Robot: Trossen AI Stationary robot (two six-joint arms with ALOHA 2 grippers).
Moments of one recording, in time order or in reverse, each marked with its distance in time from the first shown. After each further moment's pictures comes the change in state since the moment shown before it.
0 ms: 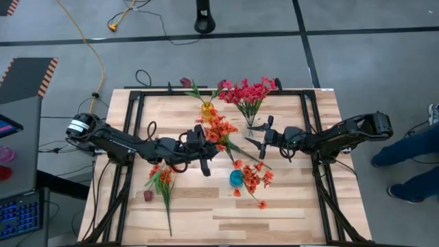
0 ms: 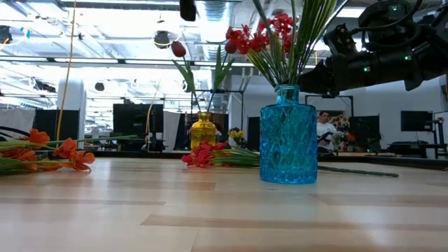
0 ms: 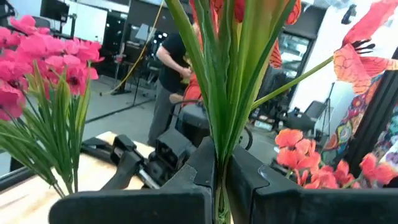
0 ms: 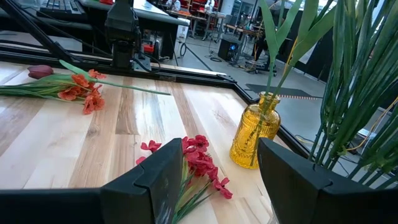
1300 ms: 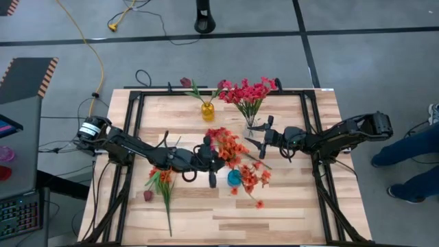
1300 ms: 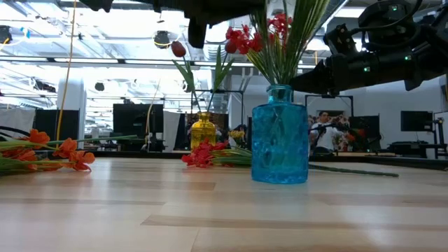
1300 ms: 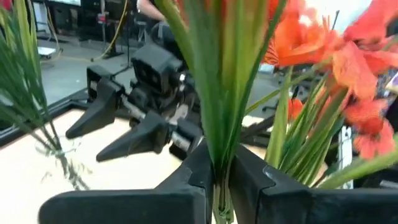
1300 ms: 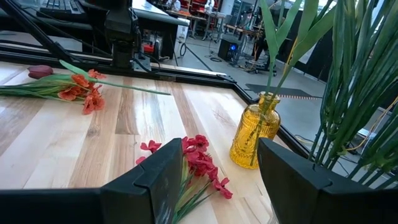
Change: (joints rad) left arm -0.029 0.146 0.008 -0.093 0.054 0.037; right arm 0.000 0.000 0.000 -0.001 0.000 0.000
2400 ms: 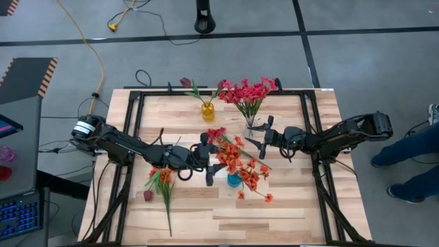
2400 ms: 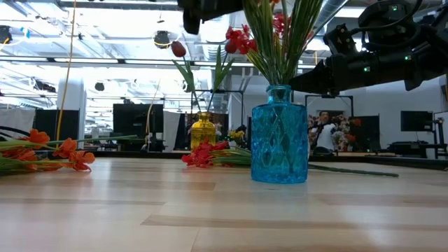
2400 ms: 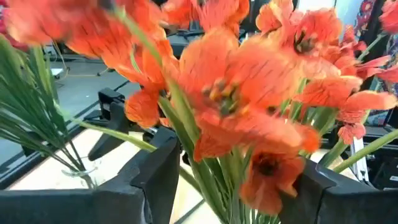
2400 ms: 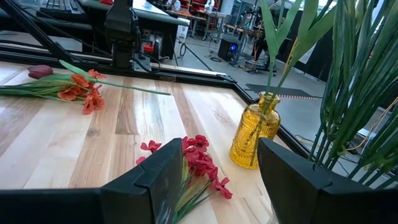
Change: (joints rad) left arm 0.000 -0.073 -0.001 -0.073 0.001 0.126; right arm 0.000 0.000 0.000 0.000 0.000 0.000
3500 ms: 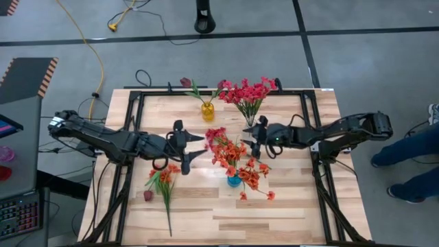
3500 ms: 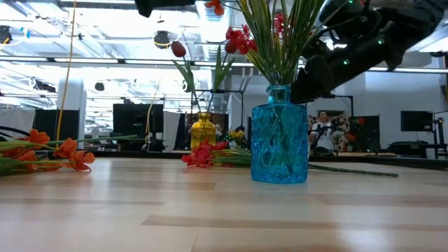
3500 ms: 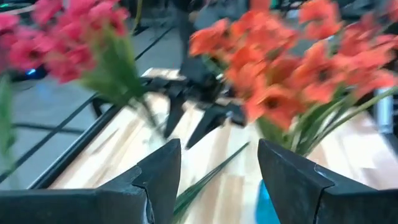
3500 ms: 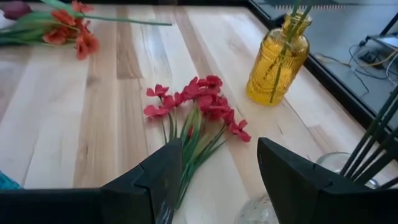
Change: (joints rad) left arm 0.000 -0.395 0.000 -0.621 -0.089 -0.039; right arm -0.007 0.000 0.265 -0.637 0.001 0.184
